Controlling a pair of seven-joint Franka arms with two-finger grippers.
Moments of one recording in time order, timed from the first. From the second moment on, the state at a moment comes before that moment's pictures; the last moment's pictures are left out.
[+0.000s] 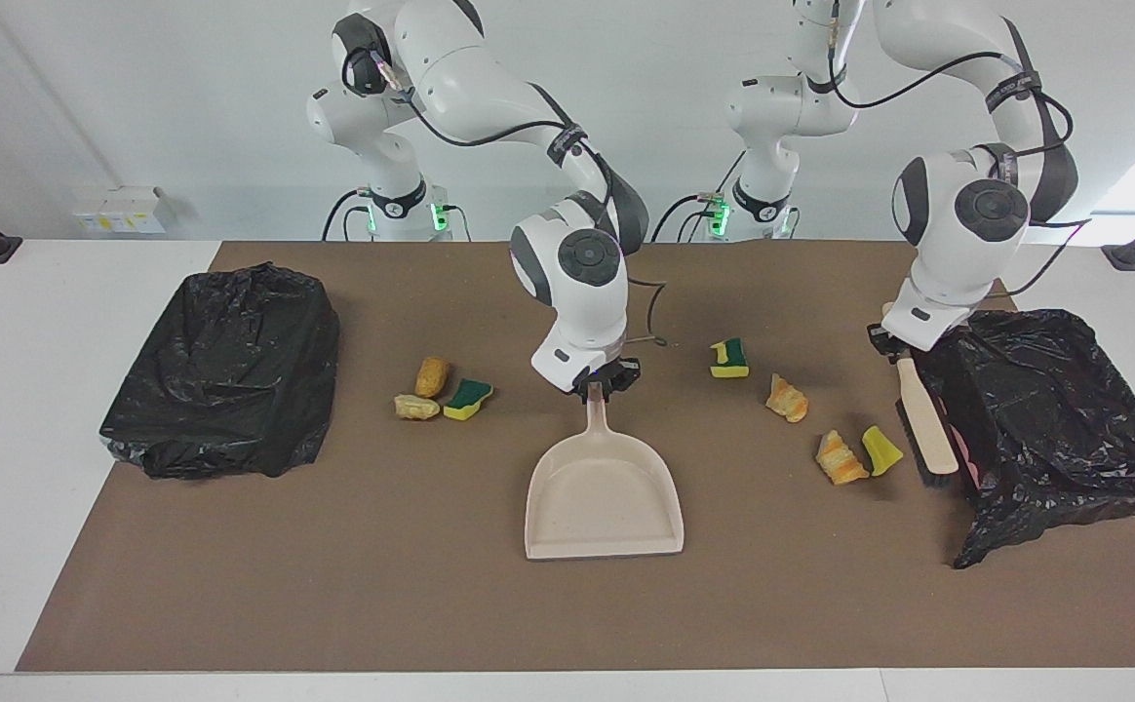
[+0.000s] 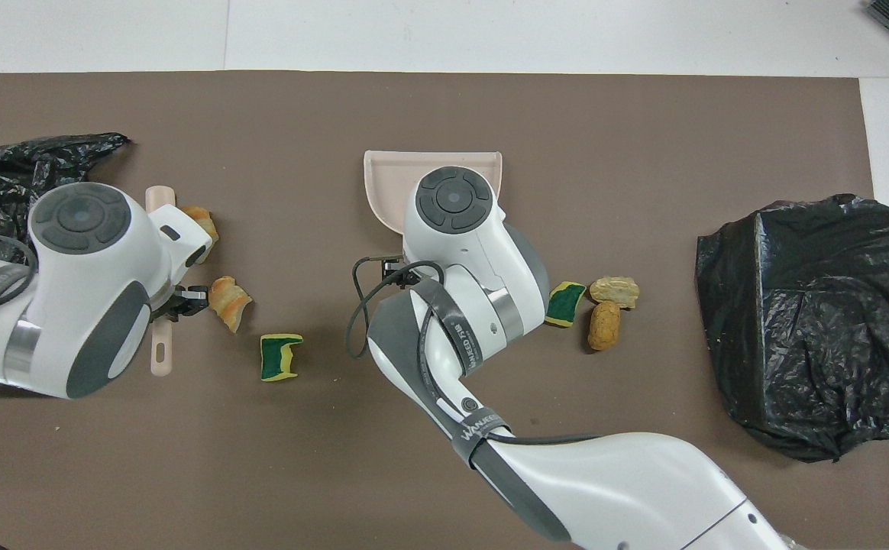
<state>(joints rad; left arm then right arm) -0.04 0.08 0.05 -2.01 0.24 1.99 0.01 0.63 0.58 -0.08 -1.45 0.14 2.00 0.48</state>
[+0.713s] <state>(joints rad) 0.00 0.09 0.04 -2.14 0.19 2.07 0.43 0.54 0.40 -0.09 -1.54 0.14 1.97 -0.11</state>
